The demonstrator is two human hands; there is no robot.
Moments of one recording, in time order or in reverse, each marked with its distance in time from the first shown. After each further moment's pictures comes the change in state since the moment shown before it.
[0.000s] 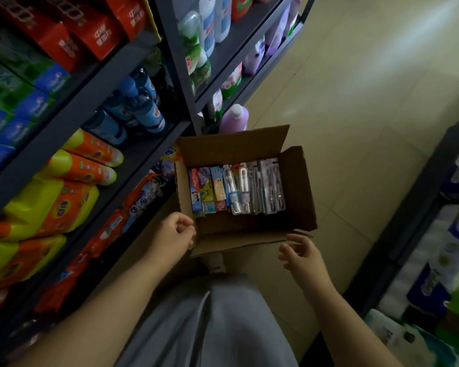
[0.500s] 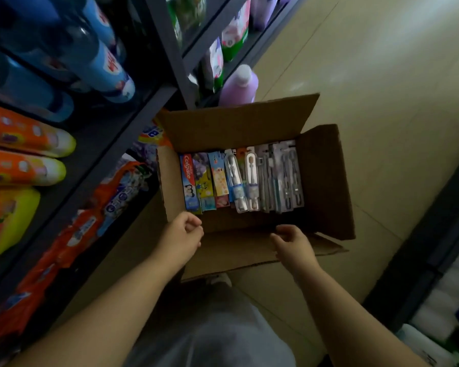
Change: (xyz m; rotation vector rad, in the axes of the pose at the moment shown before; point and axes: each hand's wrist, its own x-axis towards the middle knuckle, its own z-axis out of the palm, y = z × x) left_hand 0.152 -0.061 0.068 0.046 -0.054 -0.097; right_hand 0.169 0.051 0.084 -0.190 0.008 0.119
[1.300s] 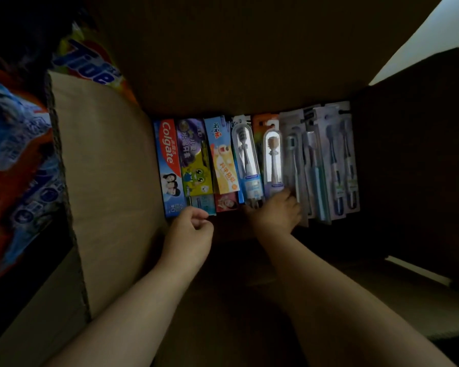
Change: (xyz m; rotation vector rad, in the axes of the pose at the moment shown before) left_hand 0.200 -0.097 0.094 -0.207 0.011 -0.045; right_hand 0.235 0.029 0.160 -0.574 0.325 -0.041
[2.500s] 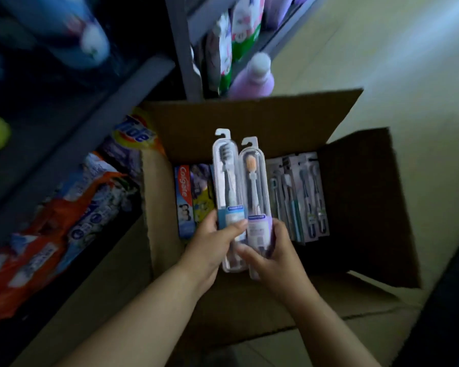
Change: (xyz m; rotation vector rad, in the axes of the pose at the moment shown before) left_hand -0.092 0.087 -0.015 -0.584 -0.266 0.074; right_hand -0.140 0.015 -0.151 0.811 -0.451 -0.422
